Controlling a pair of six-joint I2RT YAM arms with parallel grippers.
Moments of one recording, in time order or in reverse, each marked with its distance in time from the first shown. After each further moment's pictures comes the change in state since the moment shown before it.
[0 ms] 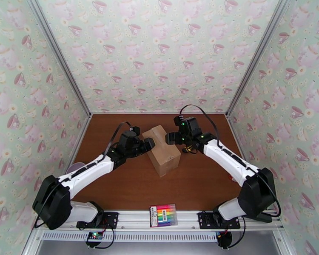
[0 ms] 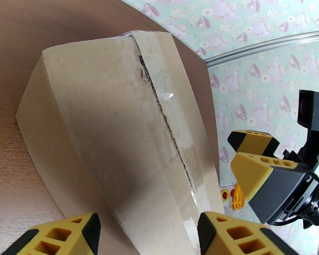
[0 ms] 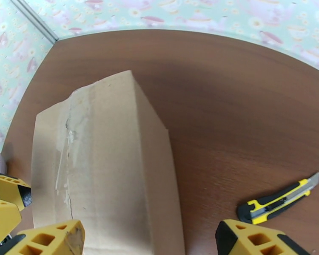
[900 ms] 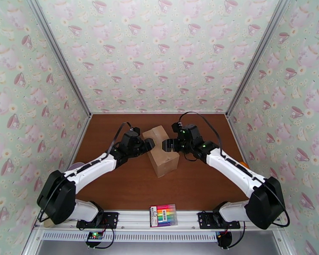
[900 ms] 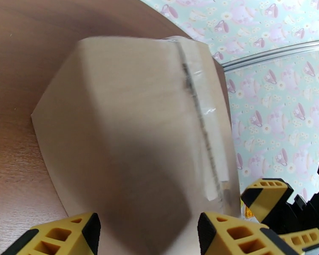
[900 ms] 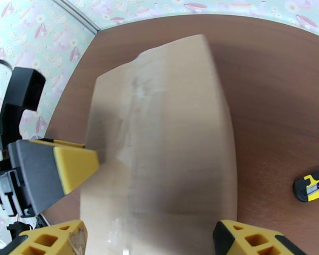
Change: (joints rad) left arm 0.000 0.059 0.005 -0.001 -0.045 0.013; right arm 0.070 -0.128 -0.150 0.085 -0.139 0.153
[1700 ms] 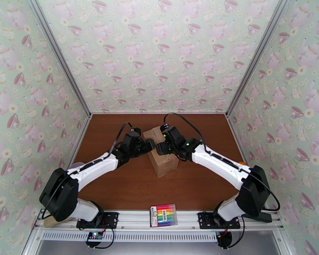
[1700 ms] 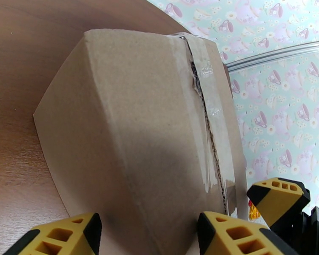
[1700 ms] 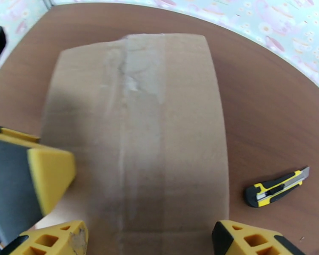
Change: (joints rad) left arm -0.004 0.029 0.000 0.019 -0.018 0.002; right arm 0.203 0.179 0.208 -0.212 0.520 -0.157
